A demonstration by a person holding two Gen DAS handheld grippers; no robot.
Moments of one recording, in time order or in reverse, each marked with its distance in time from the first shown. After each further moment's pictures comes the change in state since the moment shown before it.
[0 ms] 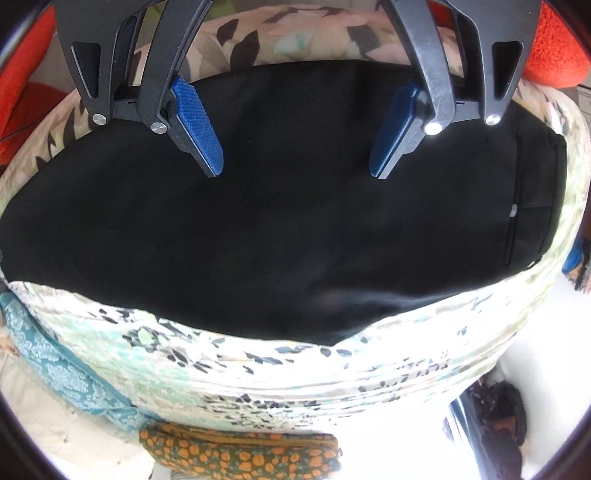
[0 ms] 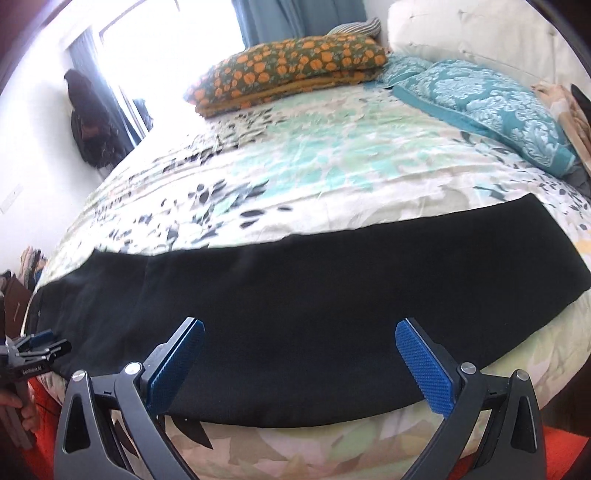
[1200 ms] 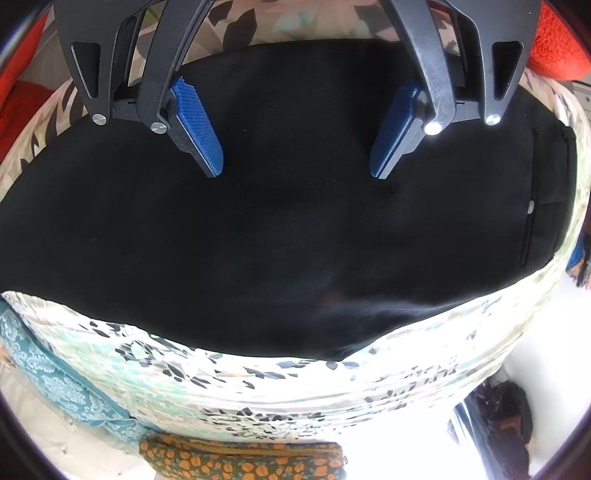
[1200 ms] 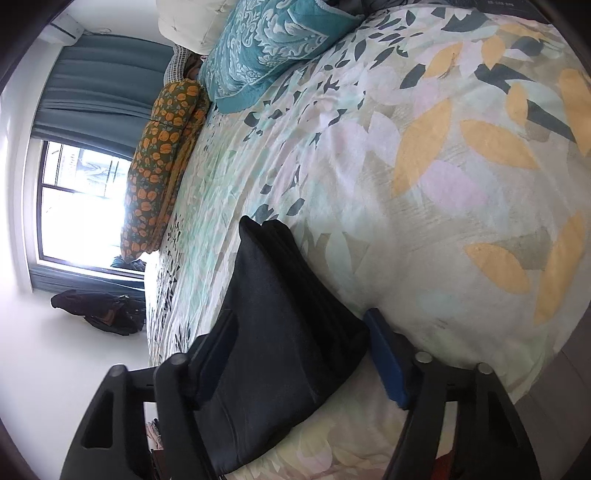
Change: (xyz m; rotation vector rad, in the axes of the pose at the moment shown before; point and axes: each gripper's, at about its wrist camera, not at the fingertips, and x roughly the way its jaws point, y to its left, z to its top) left arm 0.027 -0.006 -0.003 0.026 0.040 0.020; right arm 0.008 -0.294 0.023 0.753 0.151 0.243
